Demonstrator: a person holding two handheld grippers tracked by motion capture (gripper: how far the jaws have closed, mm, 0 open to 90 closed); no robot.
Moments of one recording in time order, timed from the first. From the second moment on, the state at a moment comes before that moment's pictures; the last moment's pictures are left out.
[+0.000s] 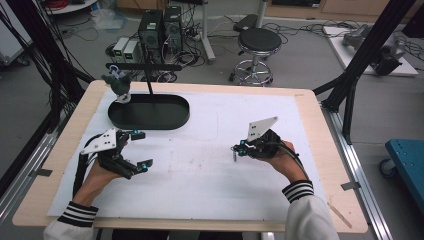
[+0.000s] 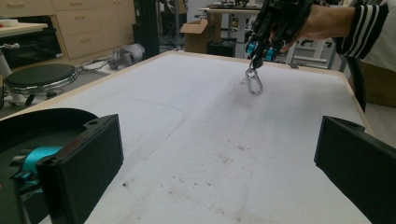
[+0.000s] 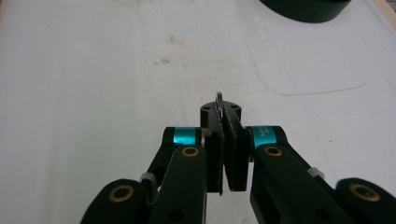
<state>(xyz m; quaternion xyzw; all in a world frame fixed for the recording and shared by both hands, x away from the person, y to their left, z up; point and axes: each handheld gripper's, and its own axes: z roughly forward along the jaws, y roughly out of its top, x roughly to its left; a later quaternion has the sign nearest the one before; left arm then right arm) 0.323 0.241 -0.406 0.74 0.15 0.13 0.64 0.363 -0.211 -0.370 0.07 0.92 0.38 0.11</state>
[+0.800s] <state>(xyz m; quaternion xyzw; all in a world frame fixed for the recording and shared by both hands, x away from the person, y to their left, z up) 0.330 0.229 -0.373 0.76 0.14 0.09 0.63 0.344 -0.187 -0.345 0.11 0.83 0.53 0.07</state>
